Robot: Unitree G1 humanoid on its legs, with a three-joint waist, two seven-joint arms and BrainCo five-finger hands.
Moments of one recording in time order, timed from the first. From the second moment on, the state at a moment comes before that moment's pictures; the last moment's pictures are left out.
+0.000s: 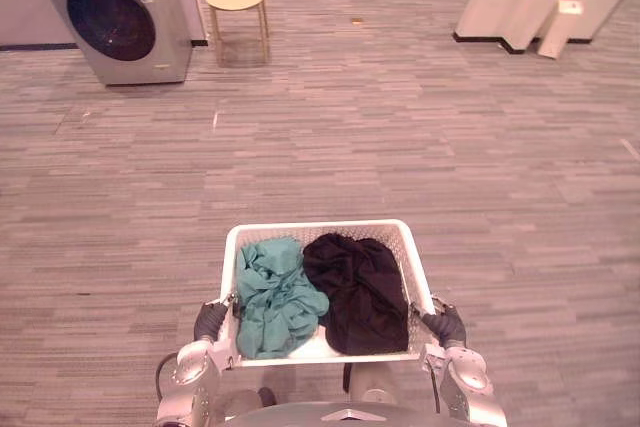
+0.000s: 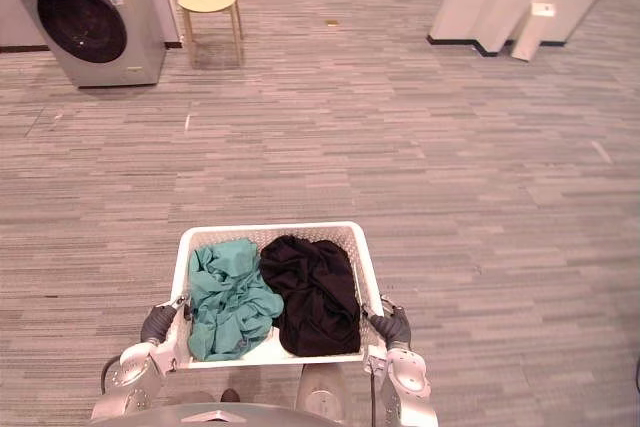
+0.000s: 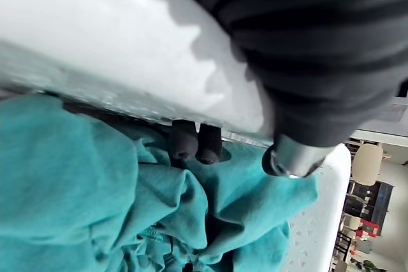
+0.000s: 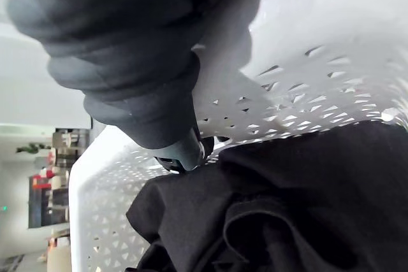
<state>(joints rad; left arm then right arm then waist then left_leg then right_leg) 0.13 0.07 -0.09 0.52 -0.41 -0.07 0.08 0.21 -0.11 -0.18 0.39 0.17 -0.09 -0.03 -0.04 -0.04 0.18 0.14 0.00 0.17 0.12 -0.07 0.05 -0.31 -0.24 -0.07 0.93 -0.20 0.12</state>
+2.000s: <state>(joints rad) 0.16 0.10 -0.17 0.52 -0.48 -0.03 0.04 0.17 -0.22 -0.15 0.50 0.31 -0.05 0.00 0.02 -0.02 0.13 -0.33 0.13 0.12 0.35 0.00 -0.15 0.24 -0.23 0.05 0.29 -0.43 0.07</state>
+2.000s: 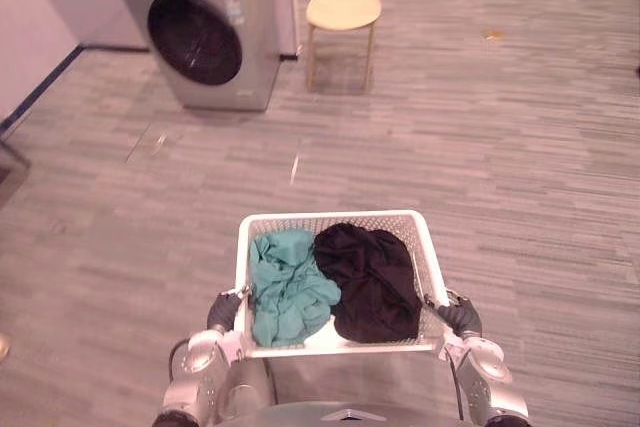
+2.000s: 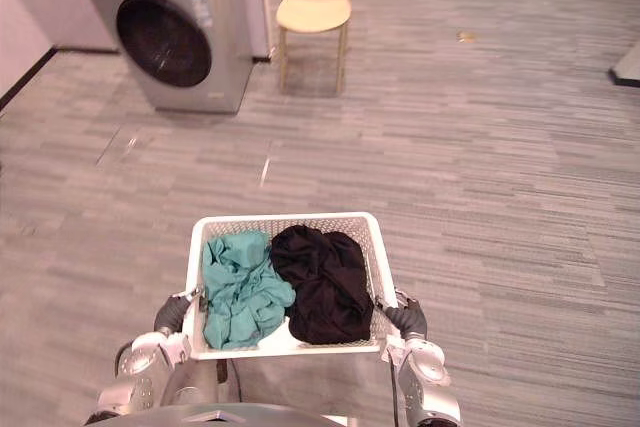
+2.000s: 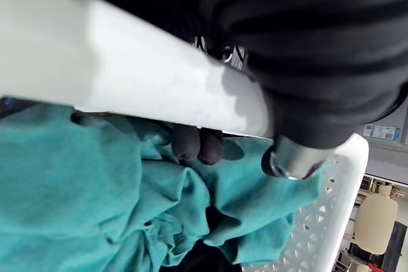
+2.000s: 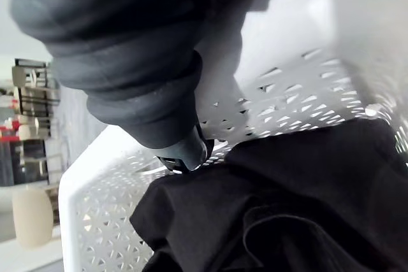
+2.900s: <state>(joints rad) 0.12 0.08 -0.20 0.54 -0.46 -0.02 0.03 0.15 -0.24 -0.21 0.53 0.33 -0.03 0.03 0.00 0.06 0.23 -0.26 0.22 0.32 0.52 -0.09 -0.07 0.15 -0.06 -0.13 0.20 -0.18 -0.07</state>
